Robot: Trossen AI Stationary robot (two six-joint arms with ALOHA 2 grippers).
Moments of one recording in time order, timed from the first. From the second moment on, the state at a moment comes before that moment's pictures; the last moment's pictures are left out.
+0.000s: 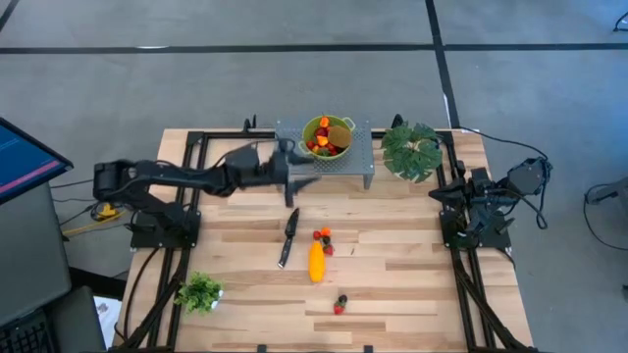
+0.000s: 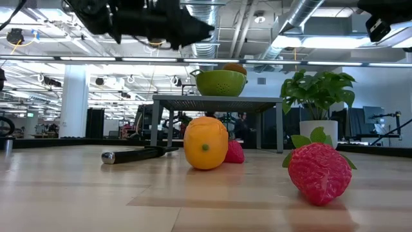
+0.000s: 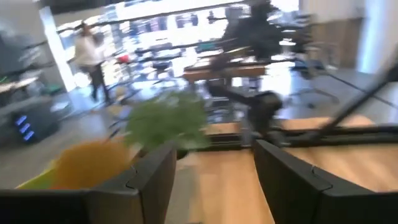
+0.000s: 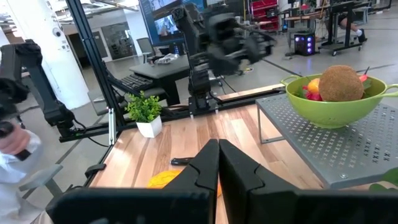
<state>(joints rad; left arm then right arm) 0.23 1.41 0.76 0.68 0.08 0.14 0.62 0.02 0.57 -0.61 0.66 0.24</state>
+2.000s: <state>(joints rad) -0.08 1.86 0.86 0.34 -0.13 0.18 0.62 0.02 0.57 -0.61 0.66 0.24</state>
